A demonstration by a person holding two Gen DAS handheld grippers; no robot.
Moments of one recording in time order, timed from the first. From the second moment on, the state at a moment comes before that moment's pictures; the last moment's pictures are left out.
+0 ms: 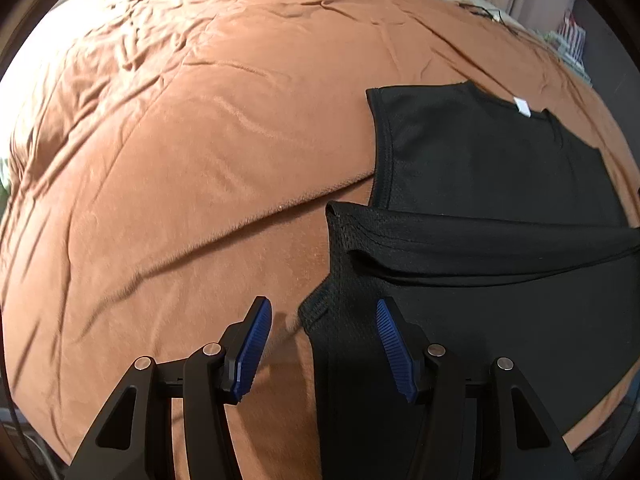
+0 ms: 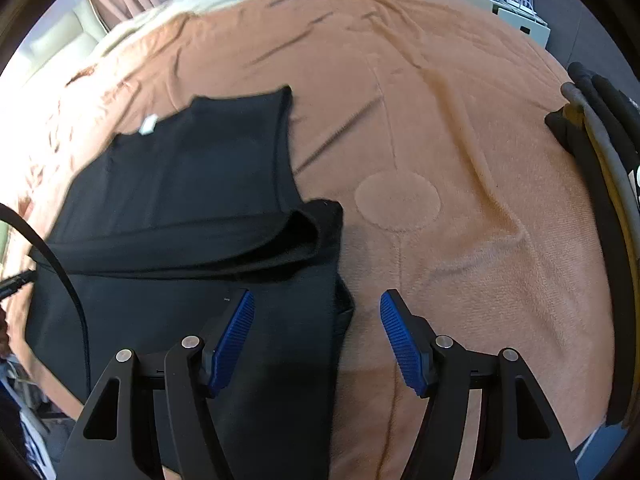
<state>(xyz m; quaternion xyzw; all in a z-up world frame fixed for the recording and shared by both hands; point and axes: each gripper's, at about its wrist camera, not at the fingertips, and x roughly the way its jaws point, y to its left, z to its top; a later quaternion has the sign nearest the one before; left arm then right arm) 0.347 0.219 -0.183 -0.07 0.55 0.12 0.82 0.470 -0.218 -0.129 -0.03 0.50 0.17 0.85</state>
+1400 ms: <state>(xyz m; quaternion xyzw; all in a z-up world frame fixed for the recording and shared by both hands) 0.394 0.276 -0.197 -0.25 0.51 0.03 0.82 0.535 -0.219 -0.154 0.07 0.48 0.24 0.84</state>
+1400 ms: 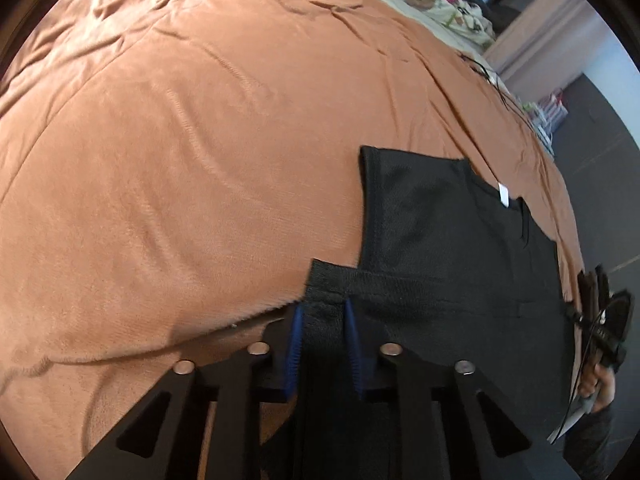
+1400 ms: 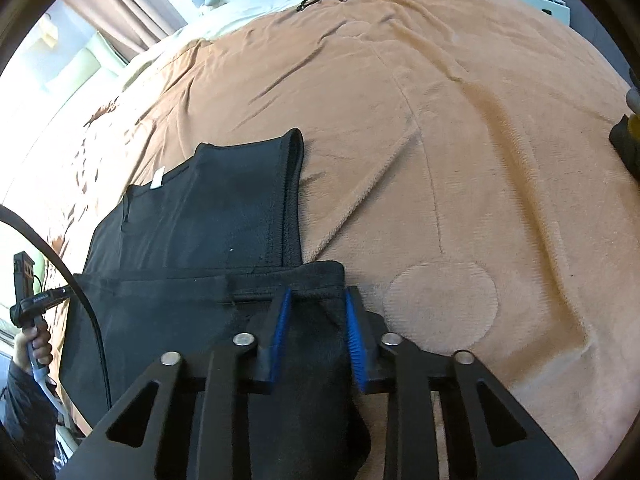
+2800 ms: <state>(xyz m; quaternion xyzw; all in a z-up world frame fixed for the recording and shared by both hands) 0.488 0.278 -0.141 -0.17 0.46 0.11 0.86 0.597 -0.147 -0.104 -0.02 0.41 0.19 0.89</state>
